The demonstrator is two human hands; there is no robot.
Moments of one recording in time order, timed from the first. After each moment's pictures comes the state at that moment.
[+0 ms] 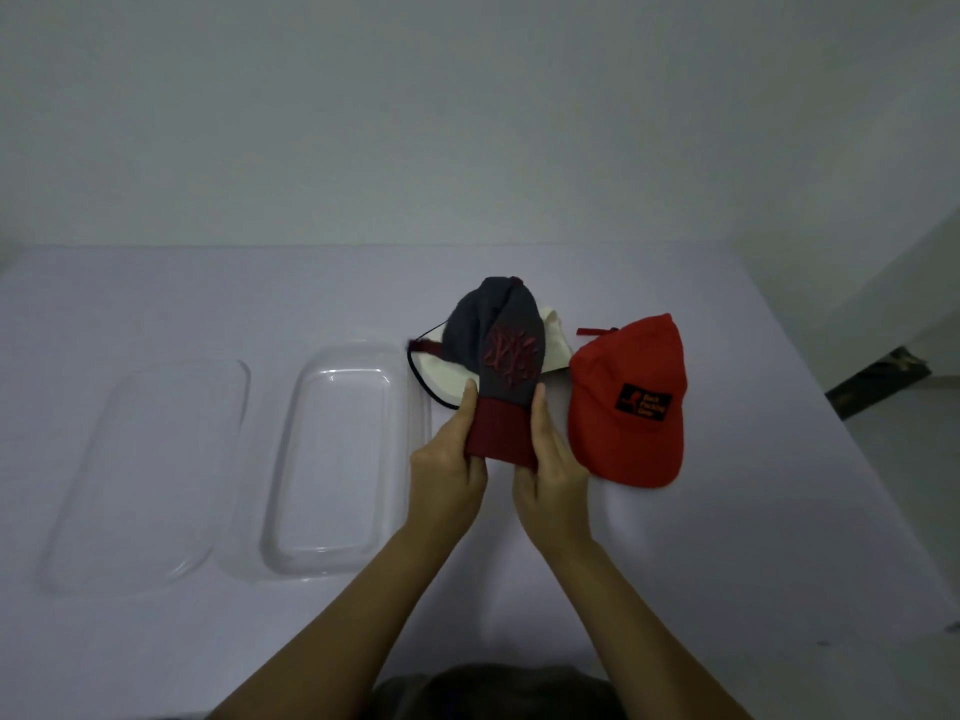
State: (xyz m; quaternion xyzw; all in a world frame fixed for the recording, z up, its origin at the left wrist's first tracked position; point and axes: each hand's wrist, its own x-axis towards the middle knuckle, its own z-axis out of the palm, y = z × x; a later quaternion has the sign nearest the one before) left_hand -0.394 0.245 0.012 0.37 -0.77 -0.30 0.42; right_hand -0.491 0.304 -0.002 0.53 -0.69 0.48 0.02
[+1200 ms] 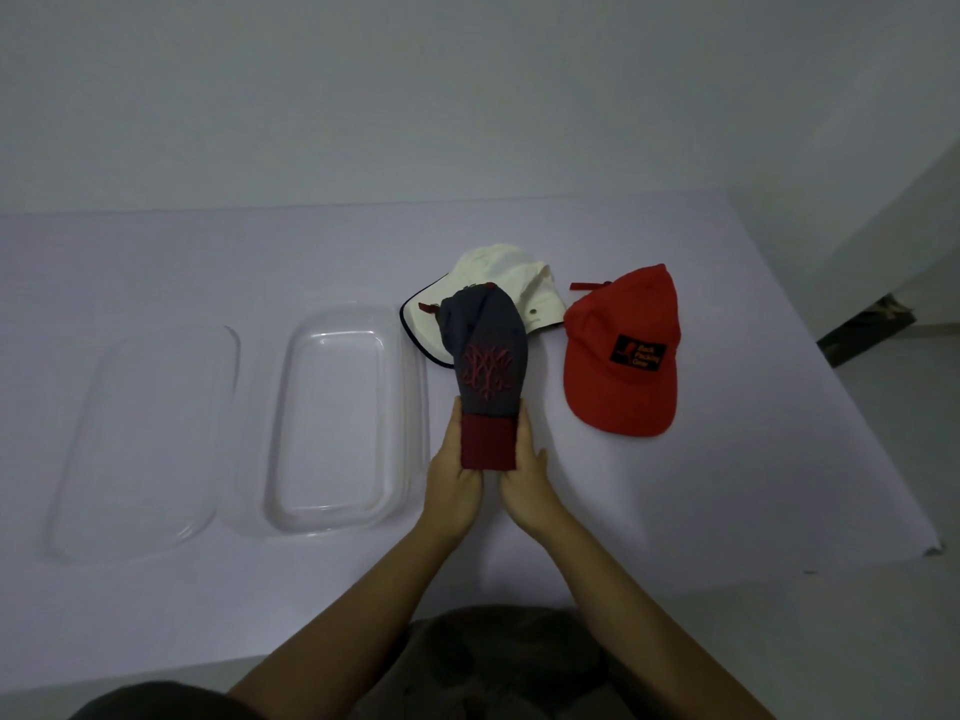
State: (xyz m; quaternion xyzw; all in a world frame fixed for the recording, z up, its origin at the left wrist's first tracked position) left_hand -0.375 0.279 -0.039 0.42 -0.64 -0.57 0.28; right_hand -0.464 0.323 -0.038 0.38 -0.74 0.38 -0.40
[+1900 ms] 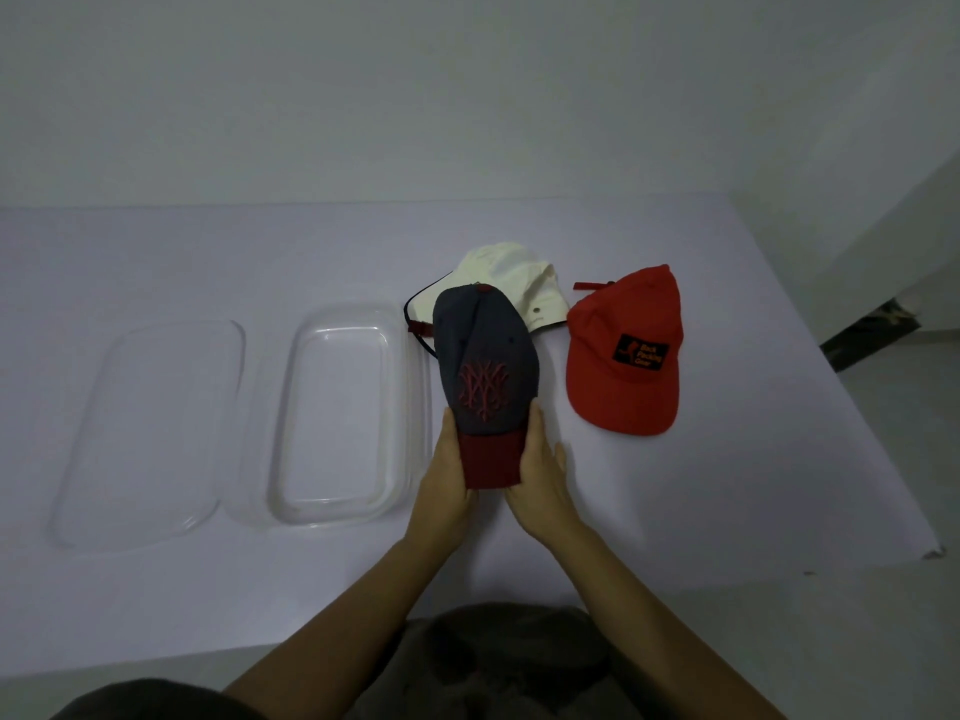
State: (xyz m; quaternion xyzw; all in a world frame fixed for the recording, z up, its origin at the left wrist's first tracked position) left_hand -0.365 0.283 -0.054 0.44 -0.71 -0.48 0.27; right_hand -0.475 0.336 -0.058 0.44 -0.79 0.29 -0.31
